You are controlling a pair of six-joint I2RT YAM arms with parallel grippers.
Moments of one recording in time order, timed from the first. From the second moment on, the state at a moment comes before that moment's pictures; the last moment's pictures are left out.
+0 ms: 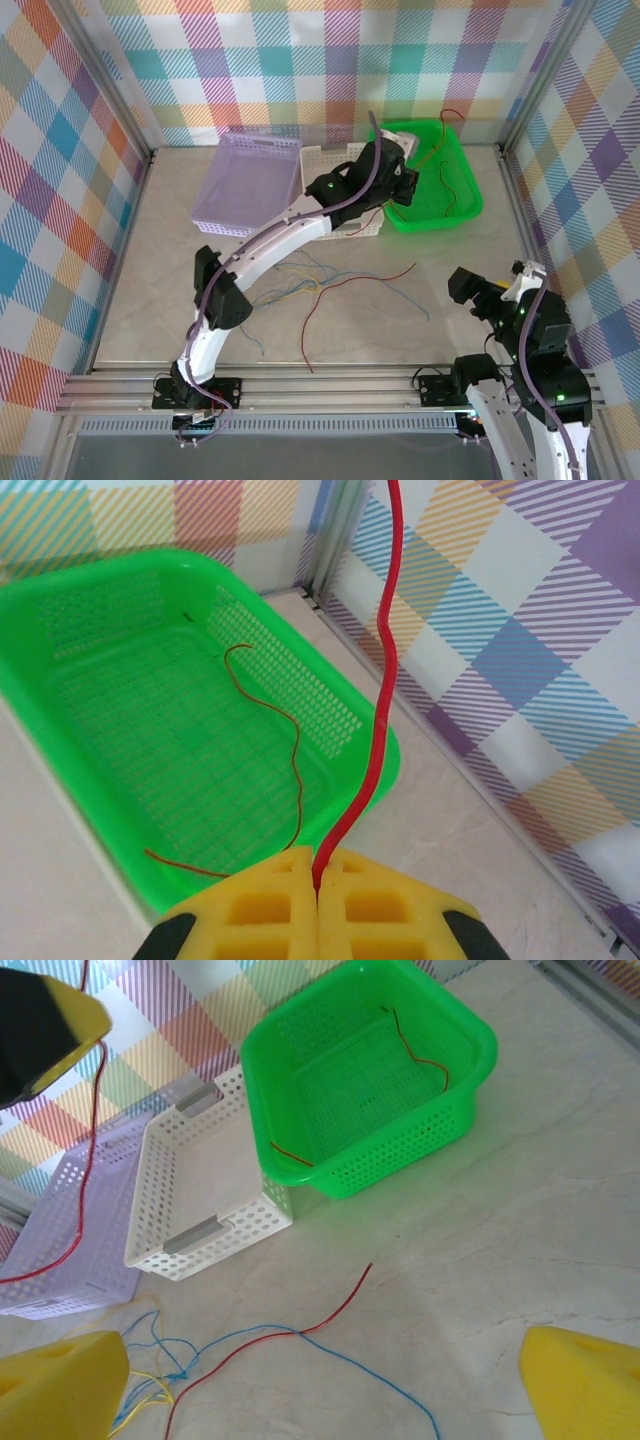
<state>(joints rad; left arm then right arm) -0.93 2.13 2.27 -0.57 -0.12 -0.38 0.15 0.27 0.88 -1.03 0.02 0.51</state>
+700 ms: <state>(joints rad) -0.90 2.52 2.55 -0.34 -0.05 -0.61 0.18 0.17 0.84 -1.05 0.08 0.51</state>
